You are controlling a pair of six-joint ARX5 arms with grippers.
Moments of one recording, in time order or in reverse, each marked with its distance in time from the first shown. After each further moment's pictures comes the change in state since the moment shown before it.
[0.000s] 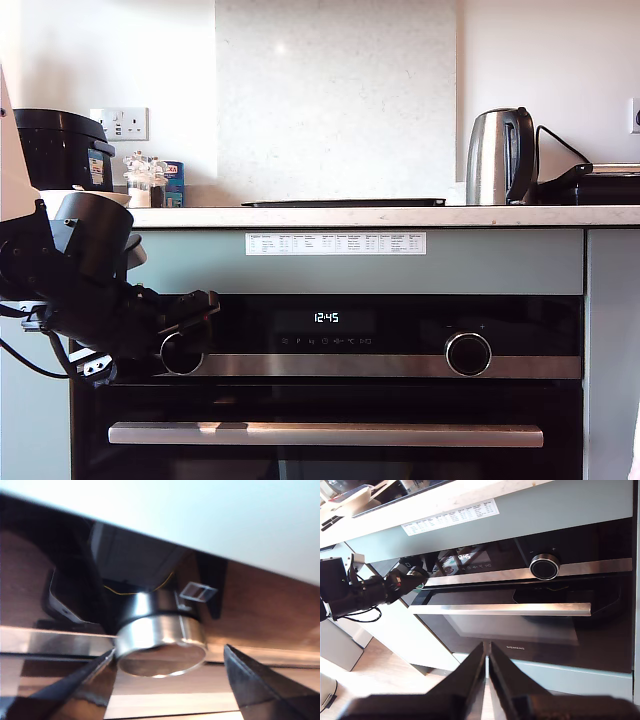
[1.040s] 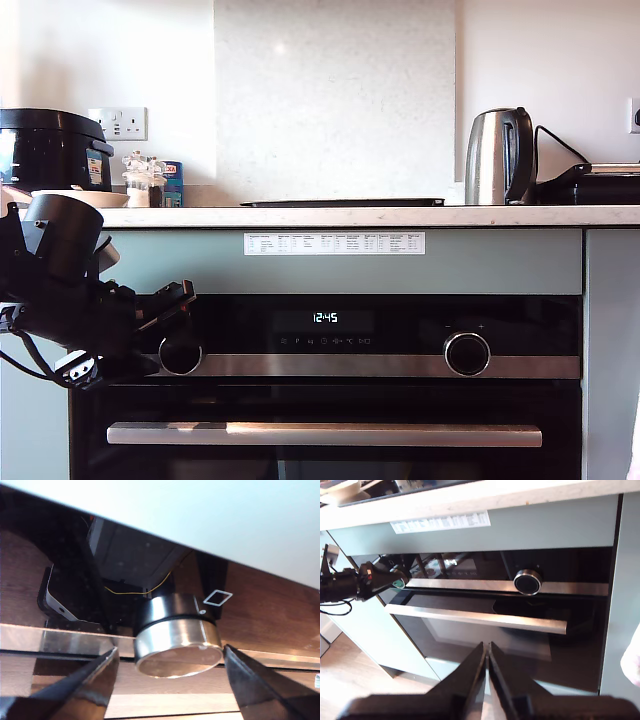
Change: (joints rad) left arm 0.081 0.000 -0.016 0.030 0.146 -0.077; right arm 0.000 0.000 0.000 0.025 0.055 -0.133
